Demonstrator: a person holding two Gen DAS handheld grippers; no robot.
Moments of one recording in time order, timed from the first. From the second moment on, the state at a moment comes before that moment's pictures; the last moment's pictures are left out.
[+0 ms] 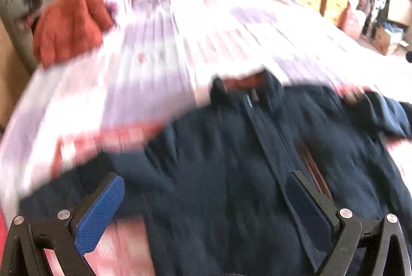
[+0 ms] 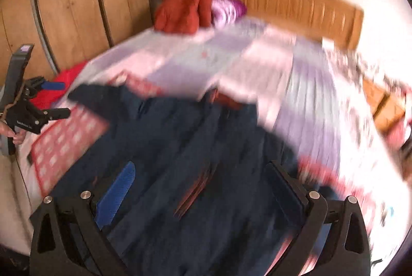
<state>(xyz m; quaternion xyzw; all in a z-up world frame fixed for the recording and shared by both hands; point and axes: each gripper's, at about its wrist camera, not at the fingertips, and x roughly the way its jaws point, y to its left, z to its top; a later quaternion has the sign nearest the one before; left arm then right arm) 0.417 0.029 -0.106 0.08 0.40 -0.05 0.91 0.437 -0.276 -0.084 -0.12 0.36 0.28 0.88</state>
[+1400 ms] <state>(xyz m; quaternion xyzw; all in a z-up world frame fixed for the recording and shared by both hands) 0.494 0.160 -0.374 0.01 0.48 0.13 0.87 0.521 -0.423 -0.388 -0.09 0.49 0.09 0.86</state>
